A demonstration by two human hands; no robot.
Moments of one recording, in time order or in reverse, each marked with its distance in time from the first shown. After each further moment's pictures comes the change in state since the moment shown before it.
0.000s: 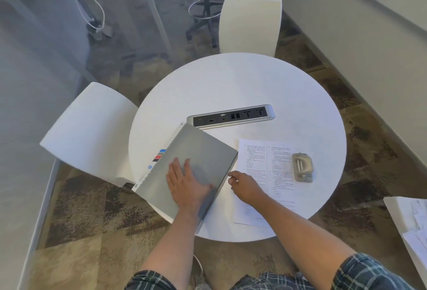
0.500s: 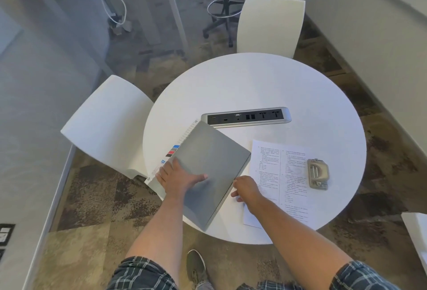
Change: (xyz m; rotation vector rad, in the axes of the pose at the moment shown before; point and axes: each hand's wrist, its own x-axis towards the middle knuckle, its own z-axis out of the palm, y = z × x) left_hand 0.046 -0.045 -0.037 -0.047 -0.296 -0.290; right_hand 0.003 -0.034 0.024 0.420 -0.016 0.318
